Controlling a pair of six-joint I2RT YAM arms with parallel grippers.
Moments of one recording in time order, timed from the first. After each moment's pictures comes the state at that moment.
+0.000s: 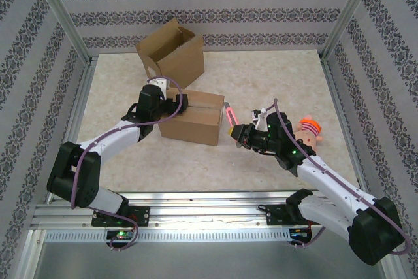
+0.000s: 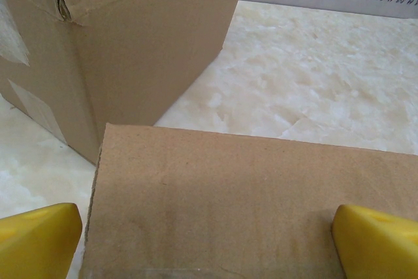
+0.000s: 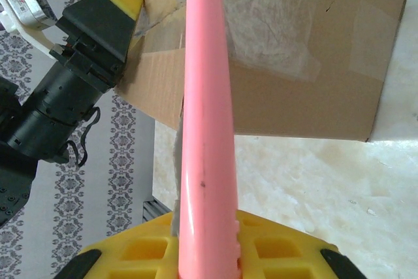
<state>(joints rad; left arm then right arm) -0.35 1.47 0.85 0.12 -0.02 -0.31 0.49 0.96 0.53 -0.05 -0.51 1.05</state>
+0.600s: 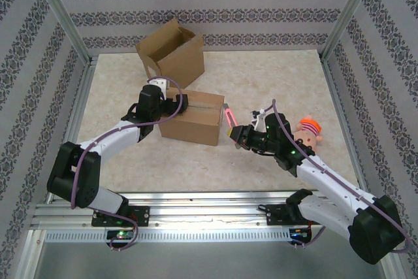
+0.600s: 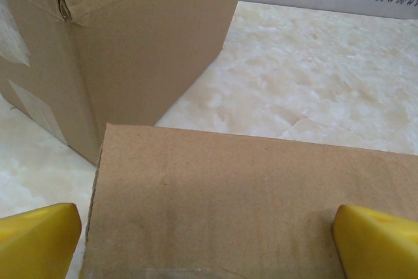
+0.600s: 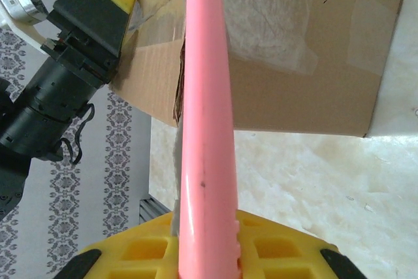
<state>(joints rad) -0.35 1.47 0.85 0.12 -0.02 -0.31 0.51 0.96 0.53 -0.06 -0.50 1.05</state>
